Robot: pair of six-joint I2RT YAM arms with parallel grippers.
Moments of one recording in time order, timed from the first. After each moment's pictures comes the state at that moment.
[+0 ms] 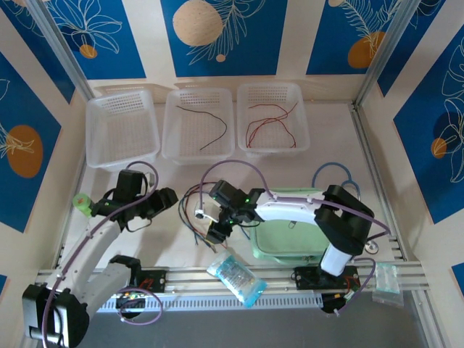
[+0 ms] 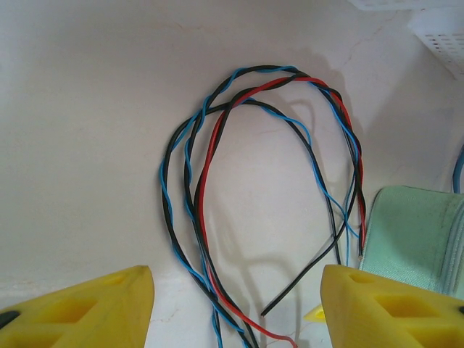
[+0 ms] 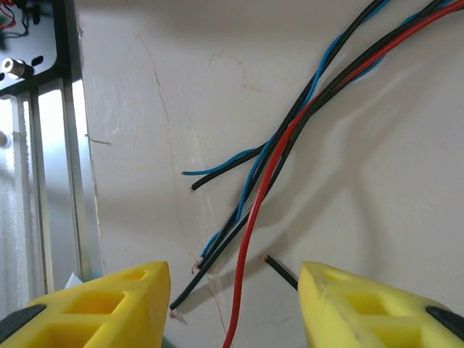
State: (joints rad) left arm -0.21 0.89 0.62 -0.67 0.36 -0.68; right arm 1.04 1.70 0.99 -0.36 -0.40 -0.15
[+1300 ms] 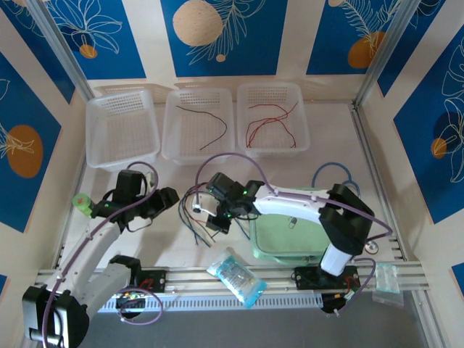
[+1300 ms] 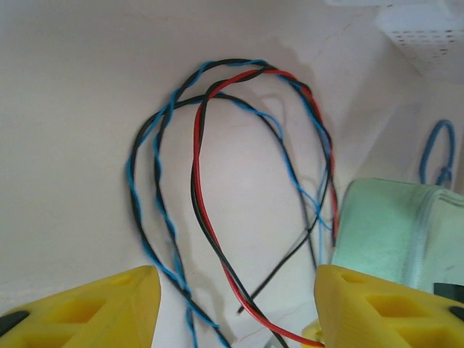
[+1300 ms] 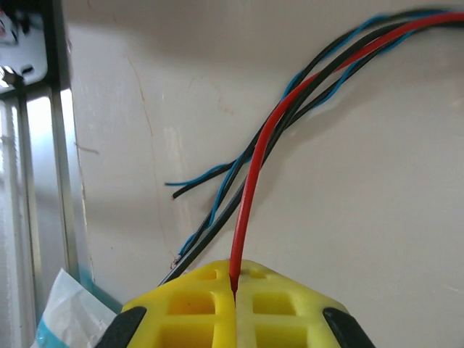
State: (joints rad) left arm -0.21 0.89 0.62 -0.62 0.43 -0.72; right arm 1.01 1.65 1.11 -0.49 -0.35 -0.22
